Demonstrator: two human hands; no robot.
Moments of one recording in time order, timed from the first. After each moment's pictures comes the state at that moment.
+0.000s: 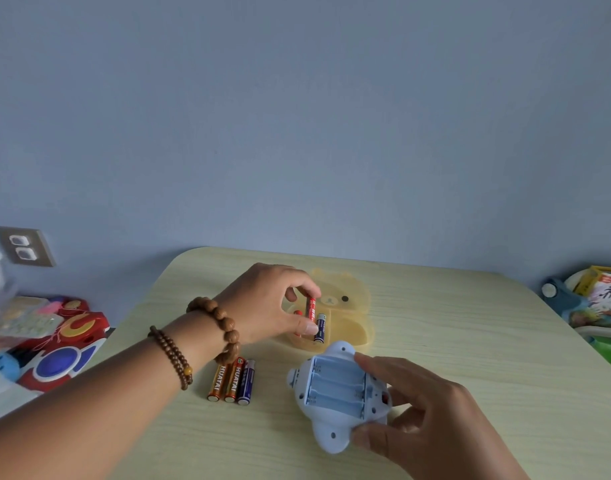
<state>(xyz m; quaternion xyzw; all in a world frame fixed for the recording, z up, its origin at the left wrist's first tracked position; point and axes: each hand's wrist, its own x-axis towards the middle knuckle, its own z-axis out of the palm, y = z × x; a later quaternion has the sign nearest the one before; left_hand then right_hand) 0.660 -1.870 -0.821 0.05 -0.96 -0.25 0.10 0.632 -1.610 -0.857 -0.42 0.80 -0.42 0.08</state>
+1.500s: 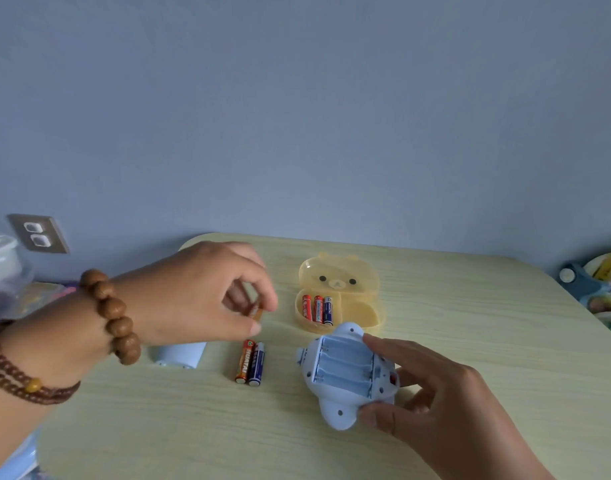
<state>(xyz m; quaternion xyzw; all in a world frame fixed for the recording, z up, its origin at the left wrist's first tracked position) 0.732 -1.893 -0.781 0.02 -0.95 -0.29 0.03 0.635 -1.613 -0.860 -0.41 0.80 -0.43 0.08</state>
